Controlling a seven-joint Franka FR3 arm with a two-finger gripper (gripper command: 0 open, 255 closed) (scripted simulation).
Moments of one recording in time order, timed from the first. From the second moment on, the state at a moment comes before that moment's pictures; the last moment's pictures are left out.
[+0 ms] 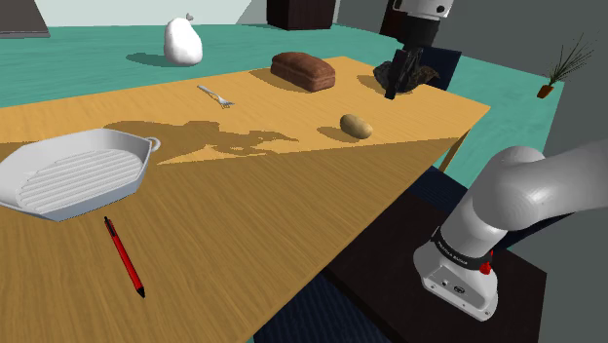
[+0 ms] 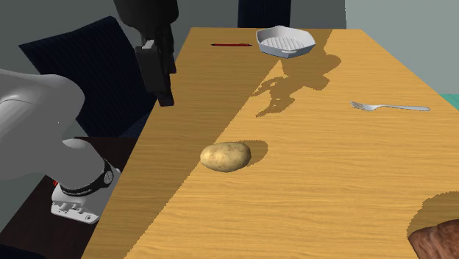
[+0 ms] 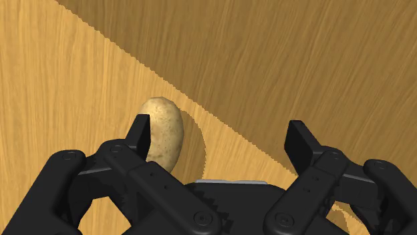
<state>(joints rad) 0.01 -0.79 -0.02 -2.39 0.03 1.58 -0.17</state>
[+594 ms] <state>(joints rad) 0.01 -0.58 -0.06 -2.41 0.00 1.80 -0.23</state>
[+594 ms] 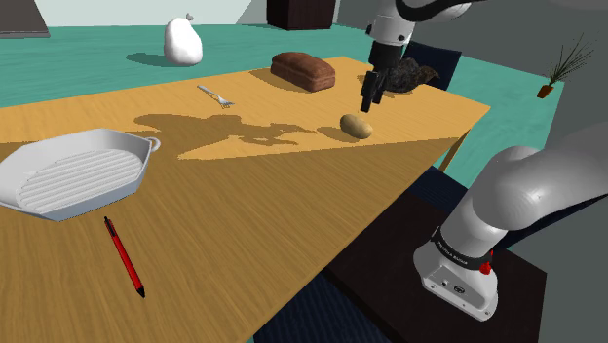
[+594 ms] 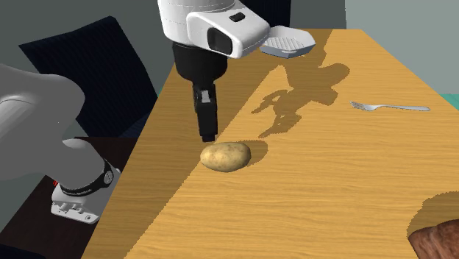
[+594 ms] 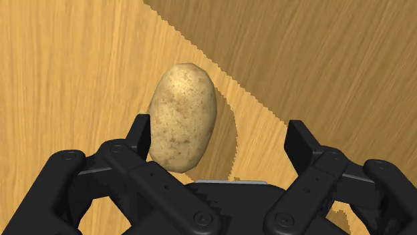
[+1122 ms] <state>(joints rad) 0.01 -0.37 -0.08 -2.40 -0.01 1.98 -0.27</state>
